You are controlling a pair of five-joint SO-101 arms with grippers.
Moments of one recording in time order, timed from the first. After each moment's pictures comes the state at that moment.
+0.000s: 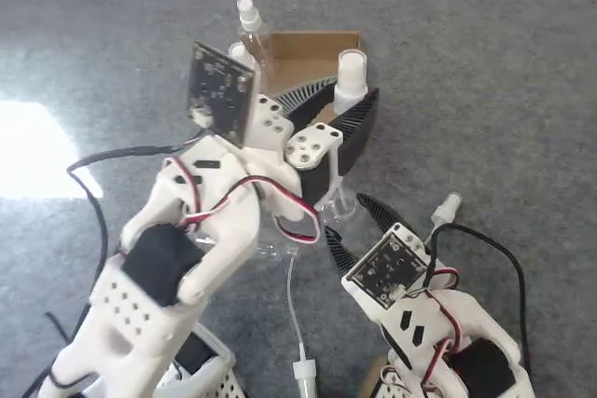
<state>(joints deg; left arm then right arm) 34.4 -46.2 23.0 49.8 17.3 -36.3 -104.1 69.5 66.7 19.7</state>
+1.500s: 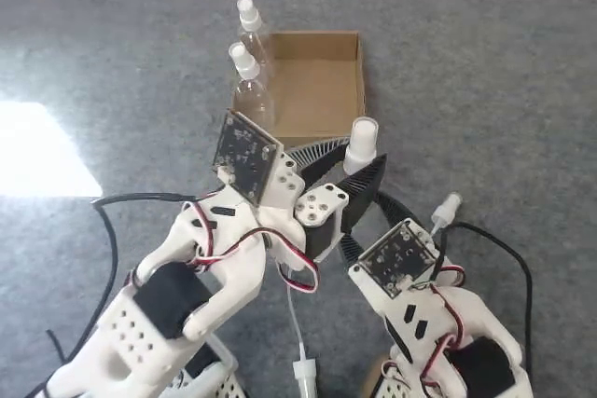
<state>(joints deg) 40.4 -59.6 42.4 47.4 17.2 -32.1 -103.7 69.5 66.7 18.6</state>
